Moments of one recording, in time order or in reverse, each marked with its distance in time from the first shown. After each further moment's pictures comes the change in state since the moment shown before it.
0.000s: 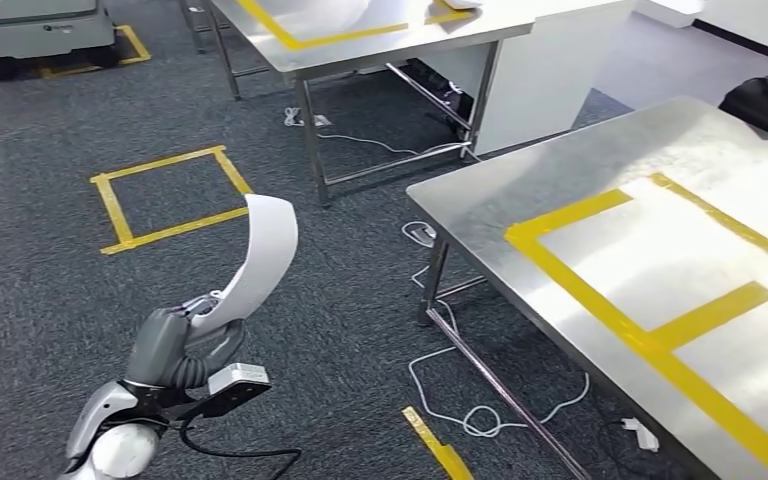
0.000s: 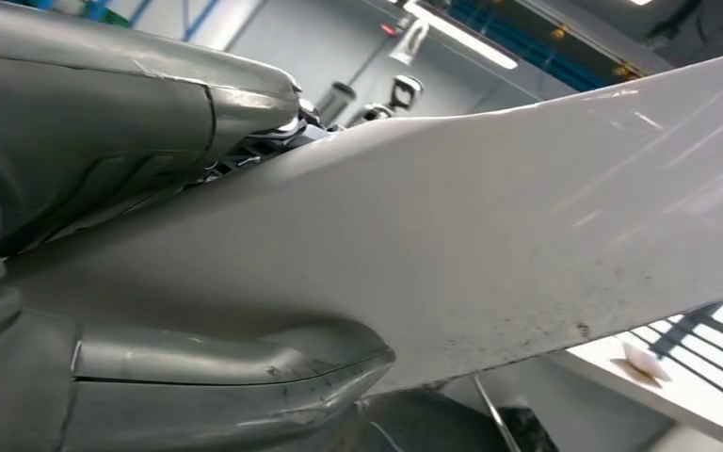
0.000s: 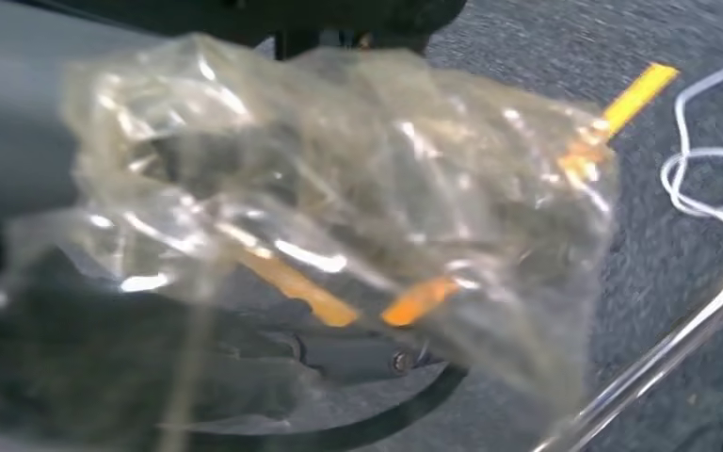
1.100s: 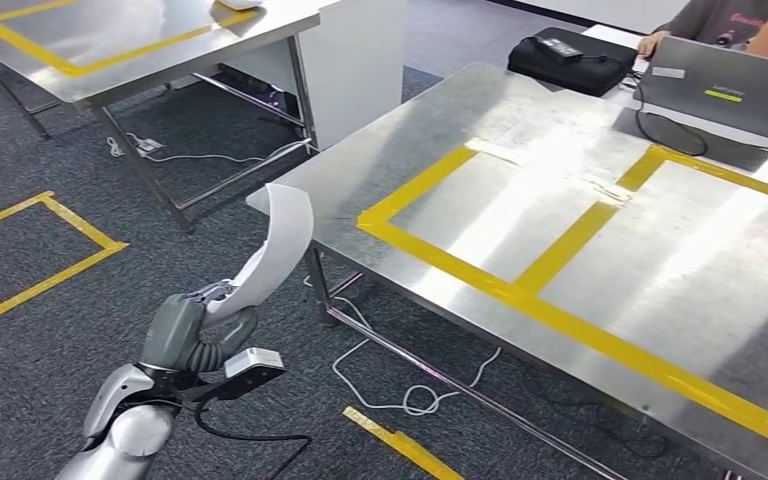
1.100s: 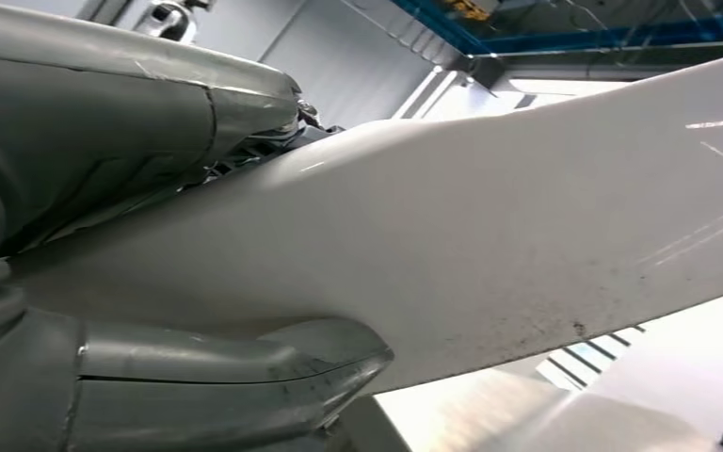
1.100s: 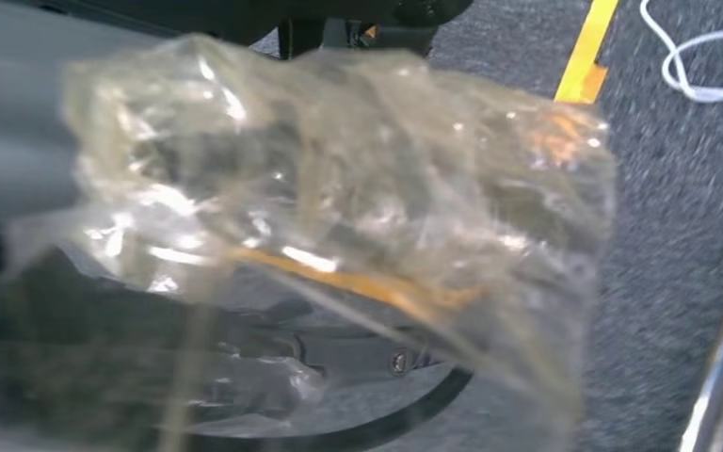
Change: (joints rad) left arm -0.087 -0.012 -0.003 0.082 -0.033 0.005 0.008; right arm -0.001 -0.001 -0.011 0.001 0.033 0.004 0.000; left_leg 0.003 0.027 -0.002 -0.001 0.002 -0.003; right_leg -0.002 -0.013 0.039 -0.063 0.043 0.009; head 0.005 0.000
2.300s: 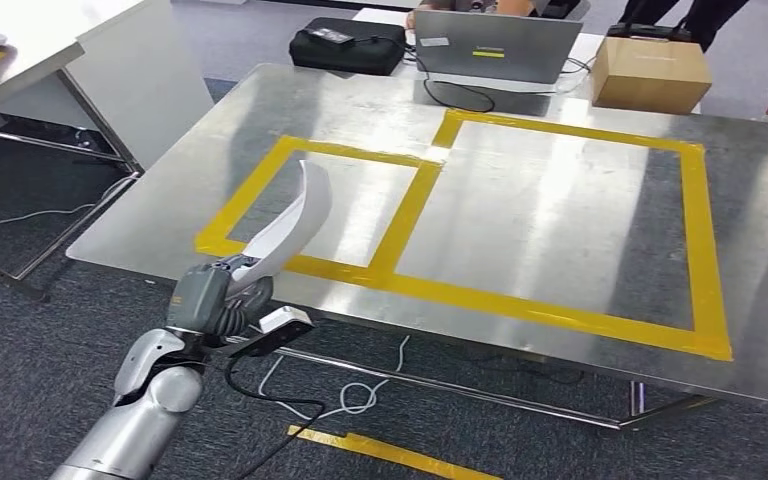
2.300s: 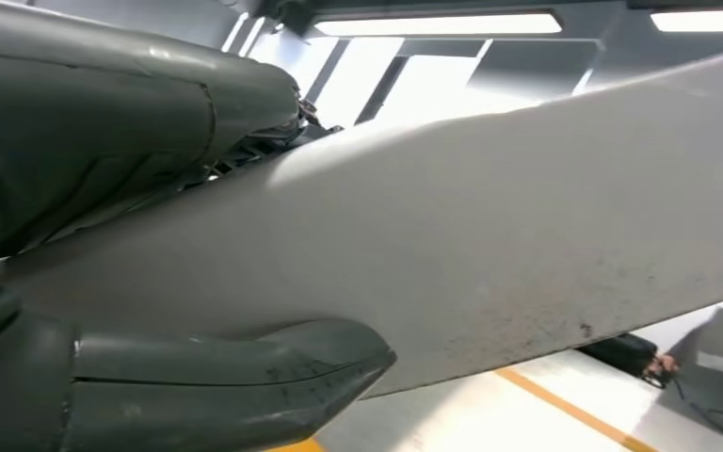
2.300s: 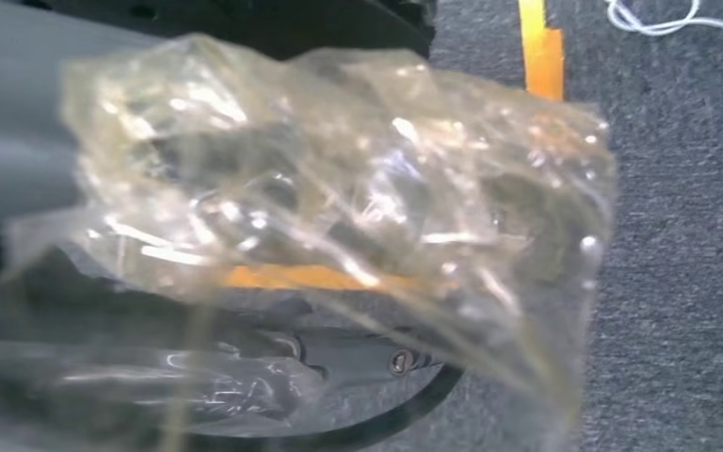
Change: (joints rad) left arm -0.188 -0.026 0.002 0.213 -0.132 0.064 0.083; right arm -0.019 -0.002 -0.003 0.004 0.064 0.021 -0.016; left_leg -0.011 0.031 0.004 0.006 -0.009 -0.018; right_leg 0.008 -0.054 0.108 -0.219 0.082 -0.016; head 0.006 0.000
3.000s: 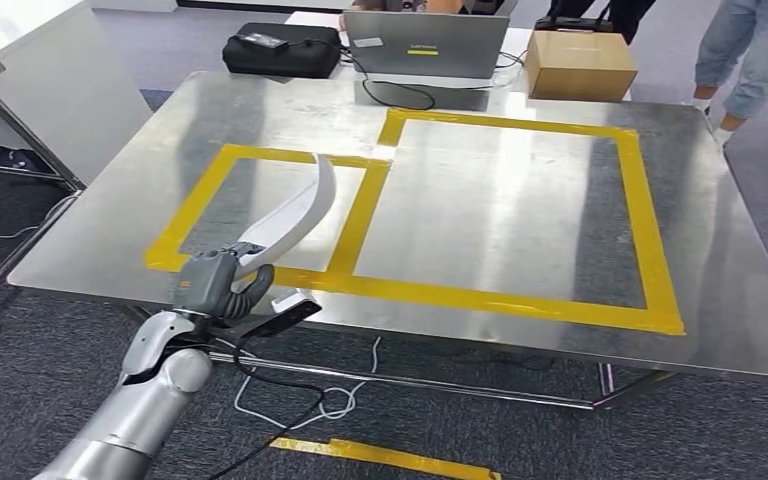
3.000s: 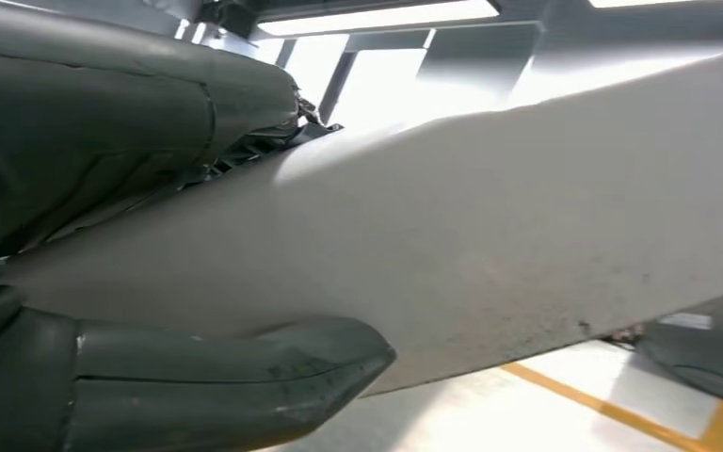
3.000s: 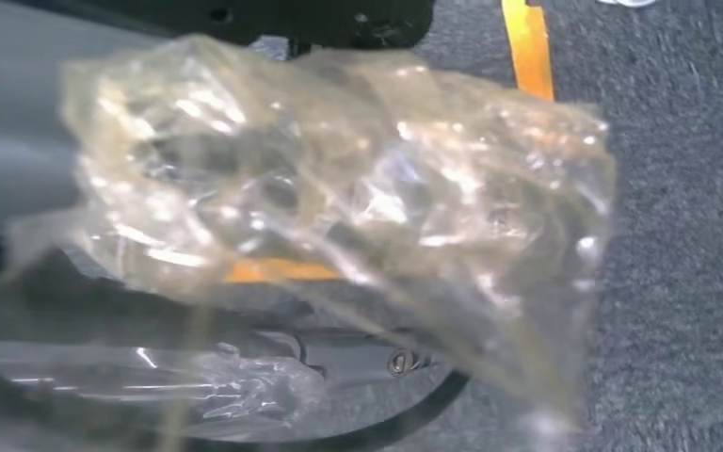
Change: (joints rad) left arm -0.115 -0.006 -0.003 0.138 -0.125 0.024 0.080; right arm -0.004 0.002 -0.001 0.002 0.041 -0.009 -0.018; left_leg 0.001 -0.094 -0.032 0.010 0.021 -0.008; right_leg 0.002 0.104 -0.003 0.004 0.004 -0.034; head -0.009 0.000
